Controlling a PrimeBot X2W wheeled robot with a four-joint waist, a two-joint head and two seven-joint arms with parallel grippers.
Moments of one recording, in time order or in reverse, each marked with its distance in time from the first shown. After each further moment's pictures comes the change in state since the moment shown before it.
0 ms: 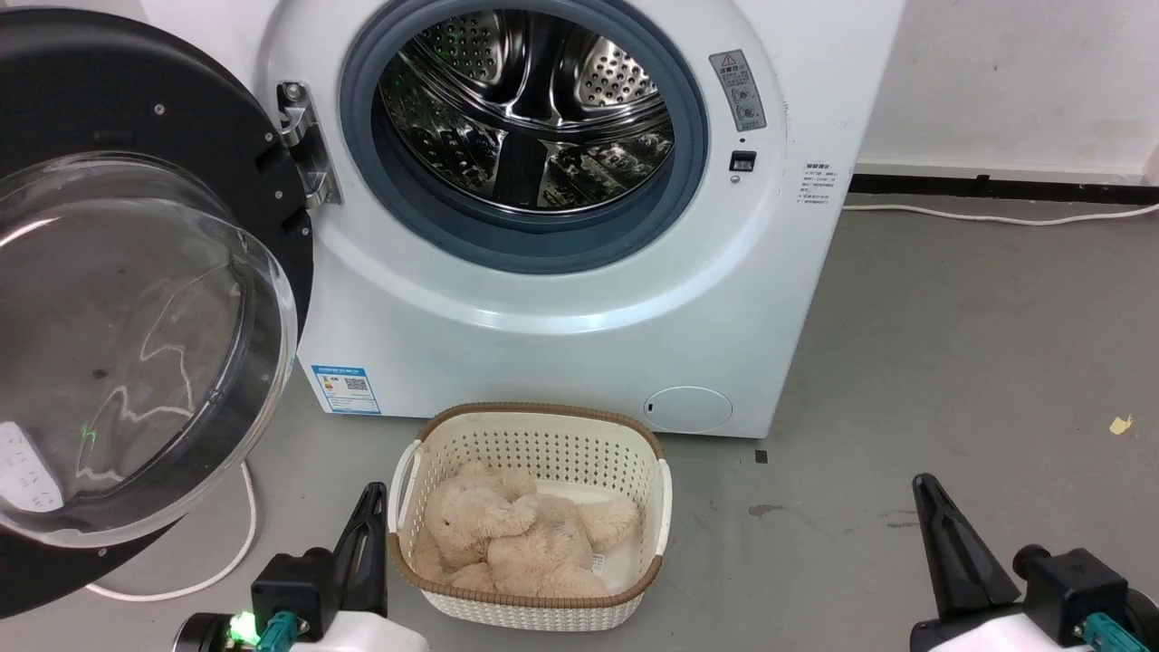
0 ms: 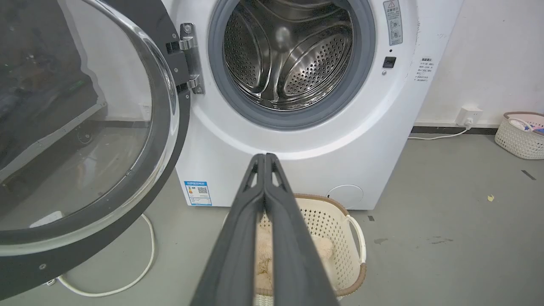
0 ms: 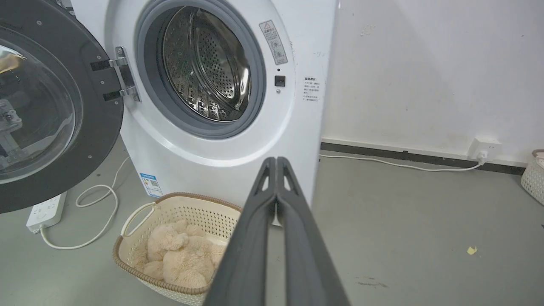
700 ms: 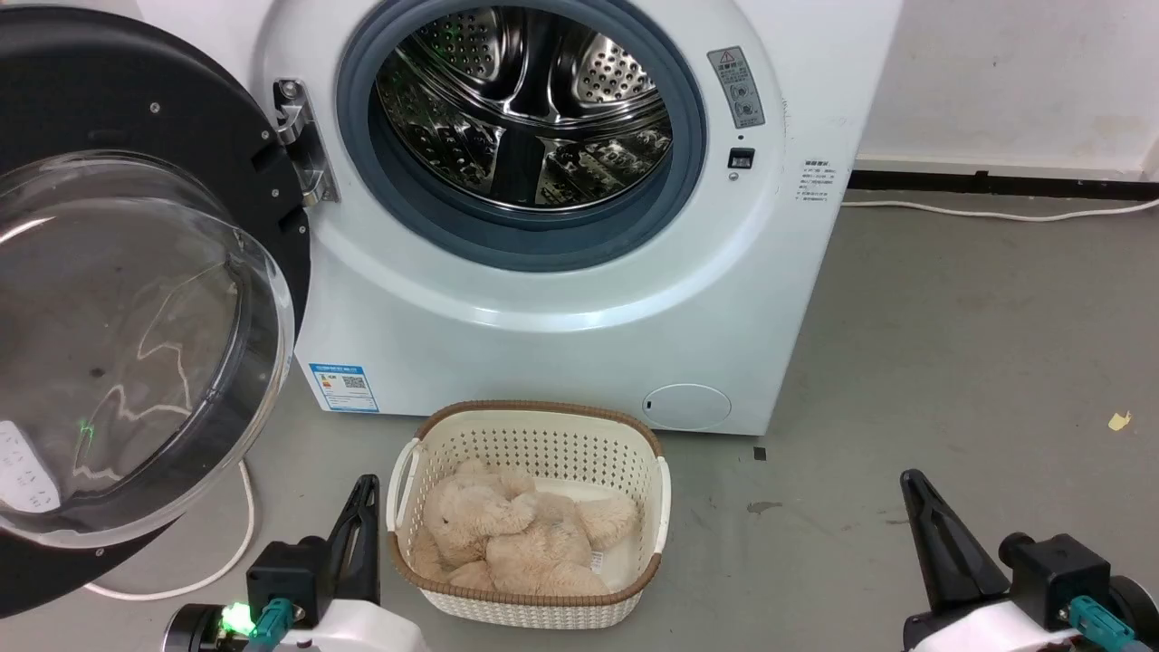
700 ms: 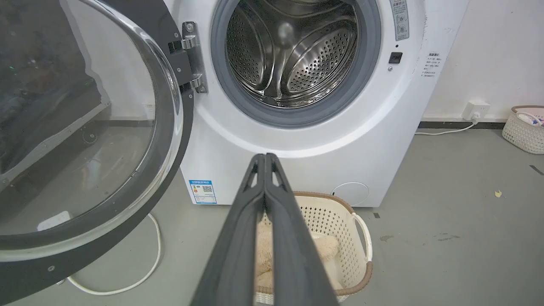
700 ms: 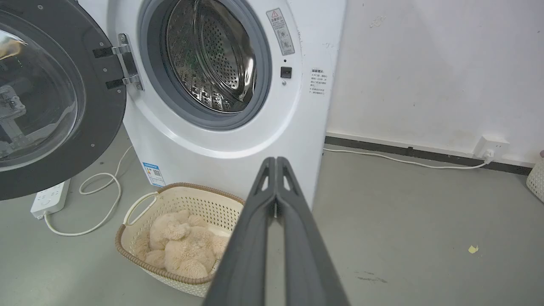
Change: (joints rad) left arm -0.007 -0.032 0.055 -0.010 0.056 -0.038 0.043; right arm -0.023 0.000 0.005 0.009 -0.019 0.000 0.041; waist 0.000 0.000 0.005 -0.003
